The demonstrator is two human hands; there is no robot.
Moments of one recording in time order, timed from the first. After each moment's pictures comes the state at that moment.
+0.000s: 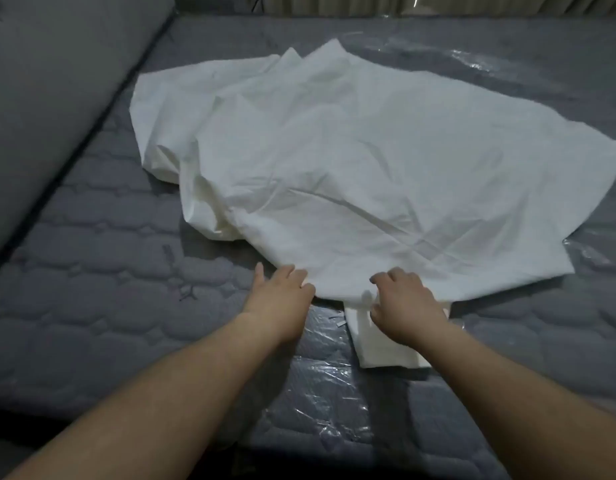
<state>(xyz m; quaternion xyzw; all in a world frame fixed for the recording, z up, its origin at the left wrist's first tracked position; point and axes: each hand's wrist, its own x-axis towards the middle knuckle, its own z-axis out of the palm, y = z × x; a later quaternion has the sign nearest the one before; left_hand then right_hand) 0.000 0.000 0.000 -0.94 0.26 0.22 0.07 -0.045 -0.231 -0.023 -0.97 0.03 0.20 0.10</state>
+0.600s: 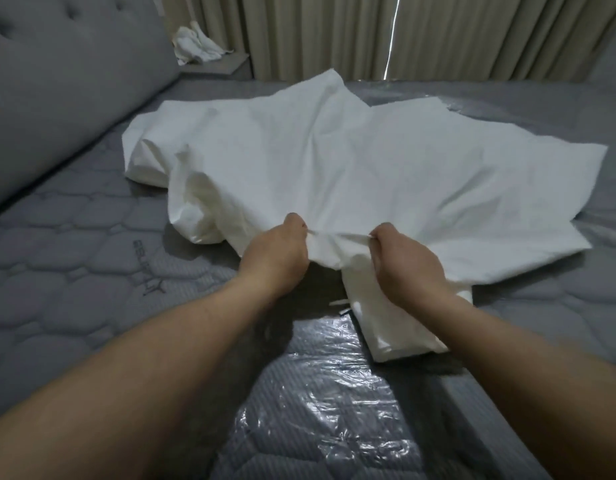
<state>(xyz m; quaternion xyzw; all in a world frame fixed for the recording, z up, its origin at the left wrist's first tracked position) 0.020 -0.001 -0.074 -0.96 0.19 -0.07 -0.17 -0.043 -0.212 -0.082 -0.97 0.03 -0.12 0.19</state>
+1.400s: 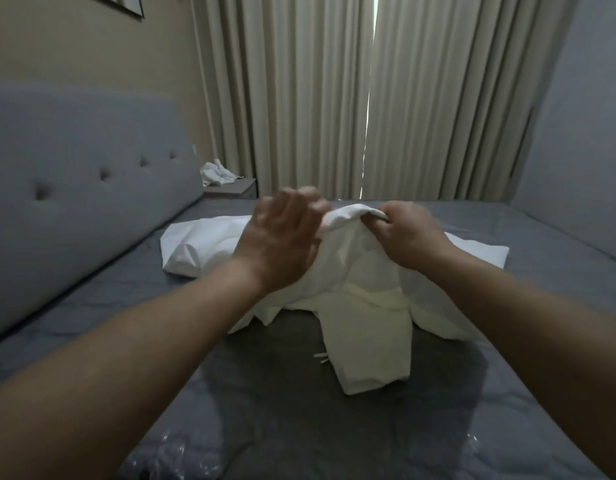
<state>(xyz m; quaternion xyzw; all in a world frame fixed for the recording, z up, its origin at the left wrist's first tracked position) -0.098 0.010 0.142 -0.78 0.40 -0.48 -0.02 -0.156 -0.212 0.169 -0.94 0.01 -0.26 0.21</state>
